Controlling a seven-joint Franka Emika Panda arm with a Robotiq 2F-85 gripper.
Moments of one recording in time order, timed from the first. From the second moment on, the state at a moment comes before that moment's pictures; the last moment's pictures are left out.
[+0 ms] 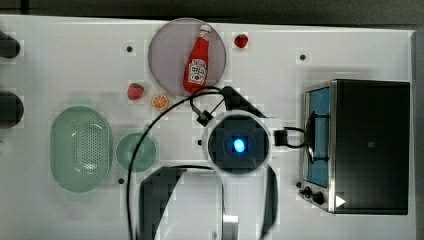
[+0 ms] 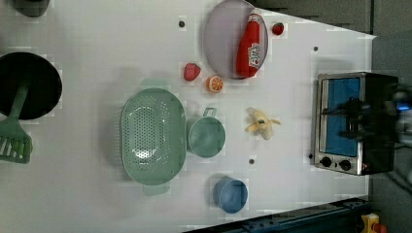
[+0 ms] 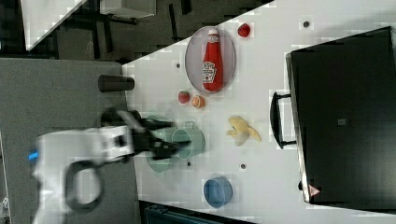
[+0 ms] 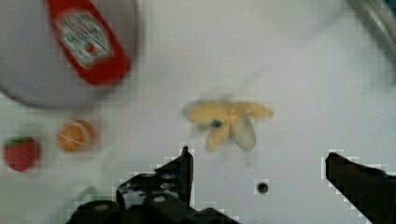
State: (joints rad) arm 0.04 -0.16 -0.07 -2.30 -0.03 0.55 -0.10
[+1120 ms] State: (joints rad) arm 0.02 0.42 -0.04 -2.45 -0.05 1.17 -0.29
